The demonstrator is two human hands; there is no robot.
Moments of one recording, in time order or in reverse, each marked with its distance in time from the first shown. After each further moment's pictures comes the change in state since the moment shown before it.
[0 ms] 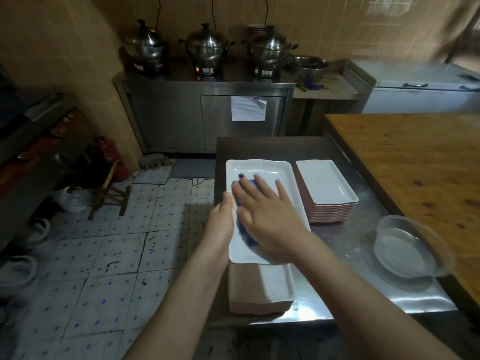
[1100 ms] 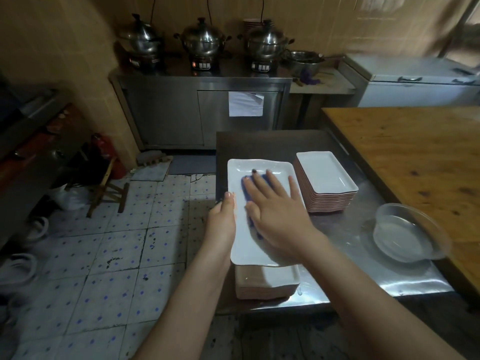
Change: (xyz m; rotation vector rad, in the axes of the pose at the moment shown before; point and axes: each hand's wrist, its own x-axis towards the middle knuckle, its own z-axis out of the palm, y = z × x) left_hand -0.016 -0.015 -0.023 0.034 0.003 0.054; right_hand -0.020 -0.013 0.004 -0.005 -0.009 0.131
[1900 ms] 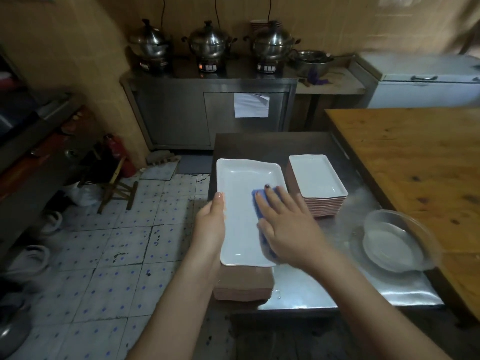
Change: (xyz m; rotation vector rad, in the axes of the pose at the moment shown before) left_hand -0.022 0.002 0.042 -0.027 0.087 0.054; right_hand -0.036 0.066 0.001 0.032 -0.021 -0.062
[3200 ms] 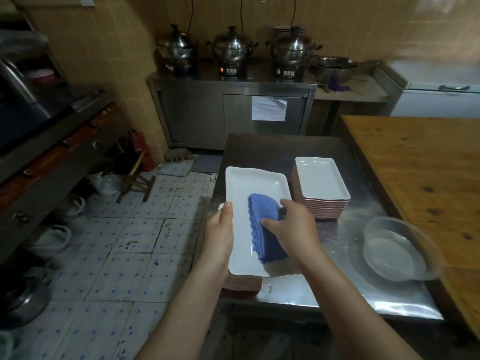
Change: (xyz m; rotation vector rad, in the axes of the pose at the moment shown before) left_hand -0.037 -0.033 0.028 -0.014 0.075 0.009; right_hand -0.015 0.017 -0.008 0.696 0.114 0.428
